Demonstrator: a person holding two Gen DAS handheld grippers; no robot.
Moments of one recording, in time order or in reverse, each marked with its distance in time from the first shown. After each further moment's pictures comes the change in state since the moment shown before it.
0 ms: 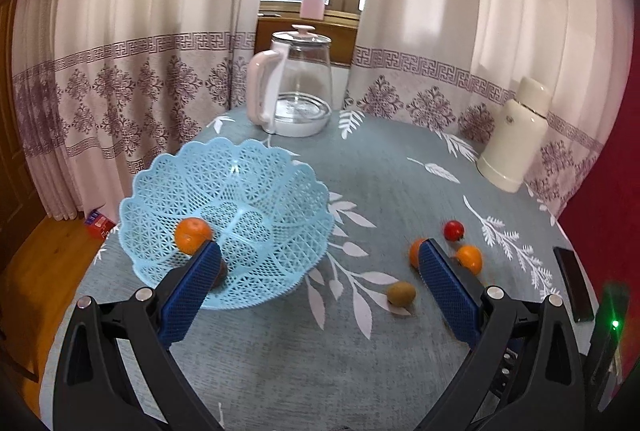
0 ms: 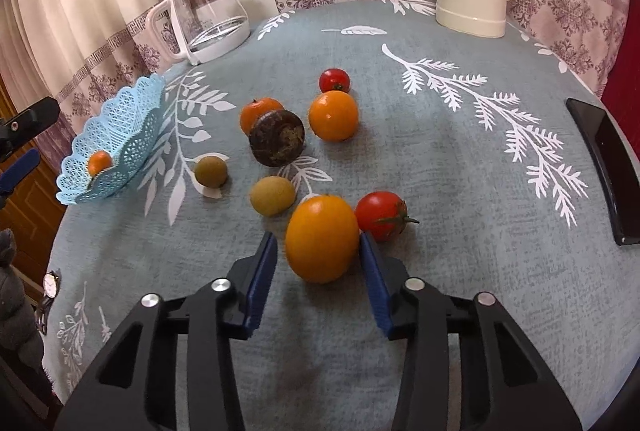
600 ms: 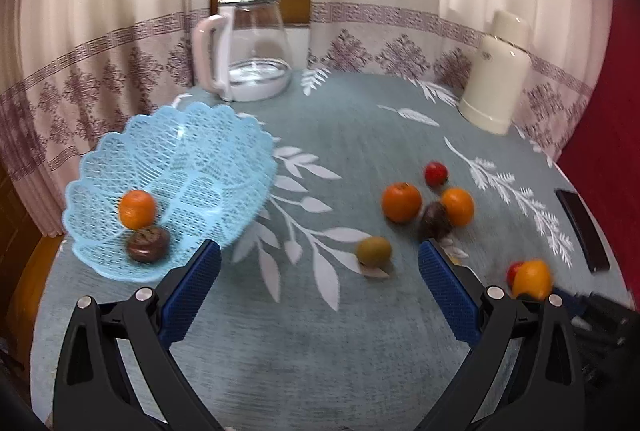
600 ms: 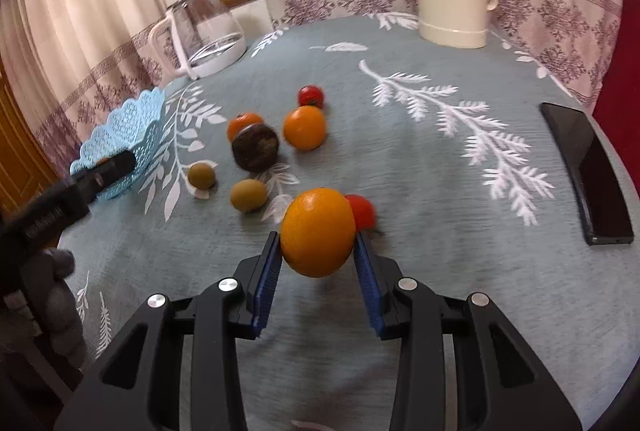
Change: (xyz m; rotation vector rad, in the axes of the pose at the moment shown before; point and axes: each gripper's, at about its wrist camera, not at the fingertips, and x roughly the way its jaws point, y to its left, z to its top) left arm 0.037 -0.044 -0.036 0.139 0.102 -0.039; right arm -0.032 -0.032 -0.008 0.009 -0.063 0.010
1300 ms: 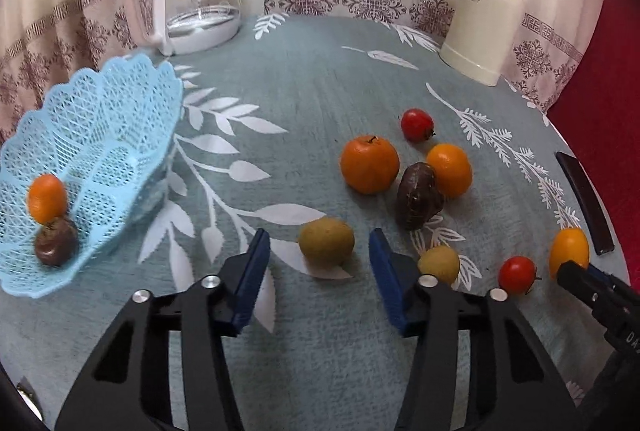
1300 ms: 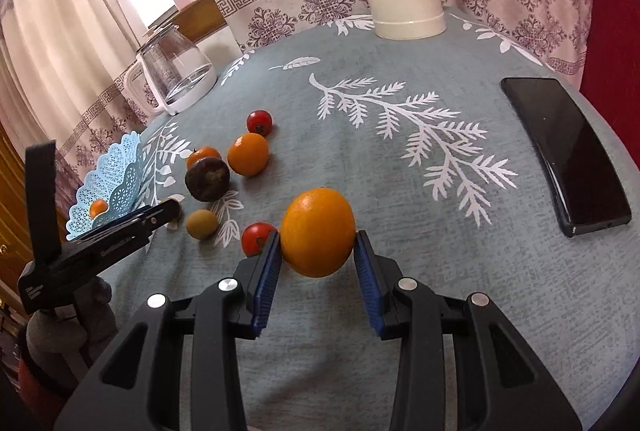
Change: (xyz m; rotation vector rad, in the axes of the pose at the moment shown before) left arm 0.071 -0.028 -0.001 0.029 0.168 -0.095; right arm 0.003 -0.051 0.005 0.130 -0.032 0.043
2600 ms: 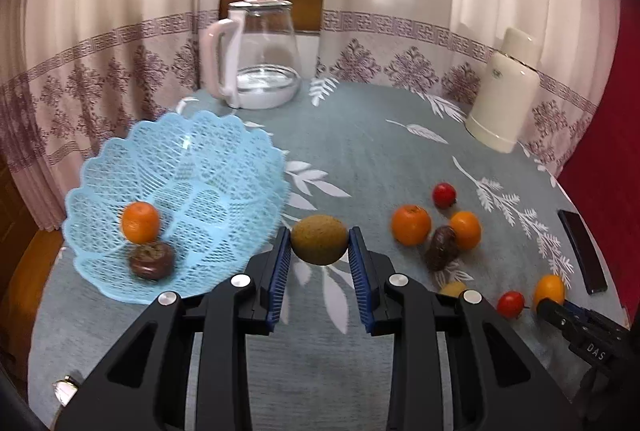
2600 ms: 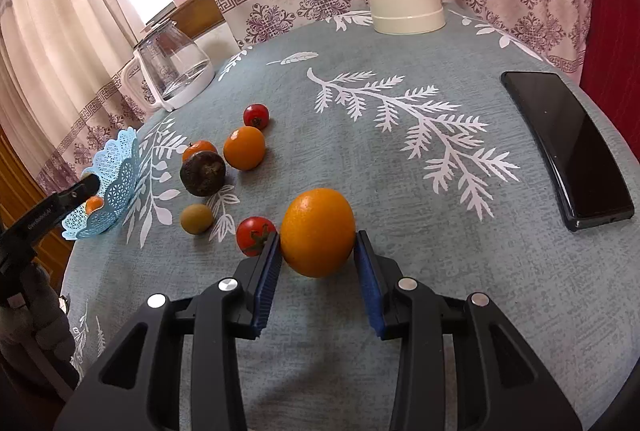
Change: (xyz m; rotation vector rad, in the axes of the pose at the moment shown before) left arm -0.077 0.041 0.005 -0.087 -0.203 0.103; right arm 0.003 -0.002 -0.004 0.000 0.005 -0.009
